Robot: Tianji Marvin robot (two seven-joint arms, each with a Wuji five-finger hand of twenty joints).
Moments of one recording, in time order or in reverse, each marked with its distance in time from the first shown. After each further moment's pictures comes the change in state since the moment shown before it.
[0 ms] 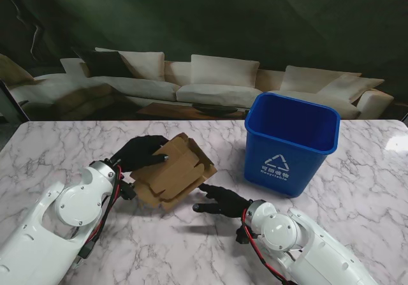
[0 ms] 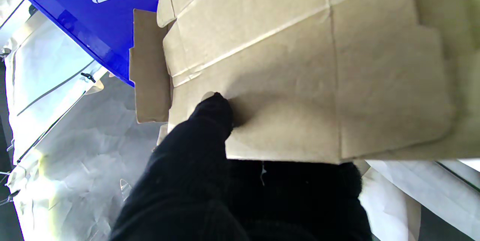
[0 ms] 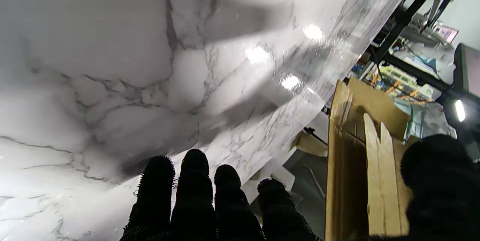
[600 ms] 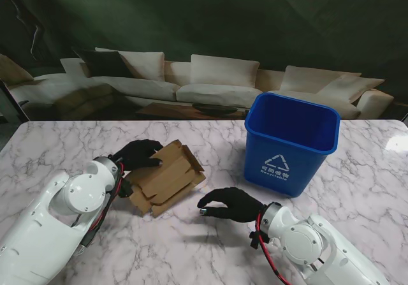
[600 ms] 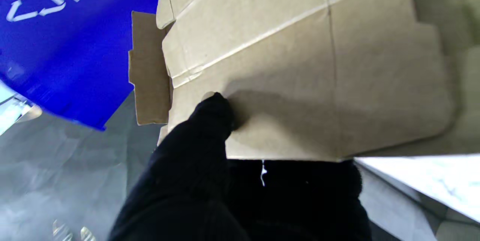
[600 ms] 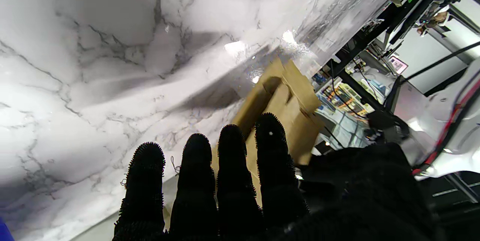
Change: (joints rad) left arm -0.090 0.008 0.040 0.099 0.051 0.126 -0.094; right arm -0.167 0.036 0.192 -0.160 -0.176 -0.231 0.040; left_hand 0.000 0.000 0.000 0.000 0.000 0.000 -0.004 0.001 0.000 0.000 0.000 0.000 0.000 0.000 0.000 0.000 0.000 0.000 0.000 0.000; right_hand 0.395 0.289 -0.477 0.046 0.381 -0.051 0.463 0.366 0.289 -0.060 0.272 0.120 0.118 -0.016 0.066 -0.006 0.088 0.128 0.117 -0.015
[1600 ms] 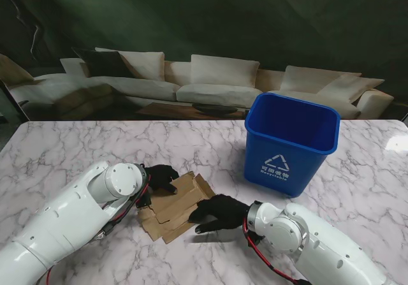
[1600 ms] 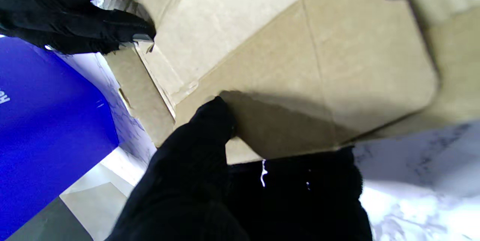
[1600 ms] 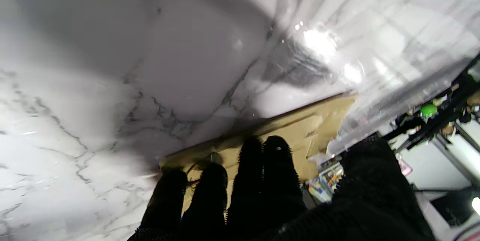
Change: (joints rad) left arm -0.327 0.006 0.420 0.340 -0.163 0.201 -0.180; right arm 0.245 0.013 -0.273 0.214 -0.162 -0.041 0.027; left_hand -0.003 0.011 0.006 0.007 -0.022 0.032 -0.076 0.057 -0.014 0.000 0.000 -0.002 -0.002 0.002 -0.005 -0.001 -0.011 0.007 -0.001 -0.001; right_hand 0.057 0.000 0.009 0.000 -0.186 -0.042 -0.090 -0.075 -0.105 -0.184 -0.086 -0.023 -0.189 -0.170 -0.111 -0.129 -0.116 -0.280 -0.219 -0.166
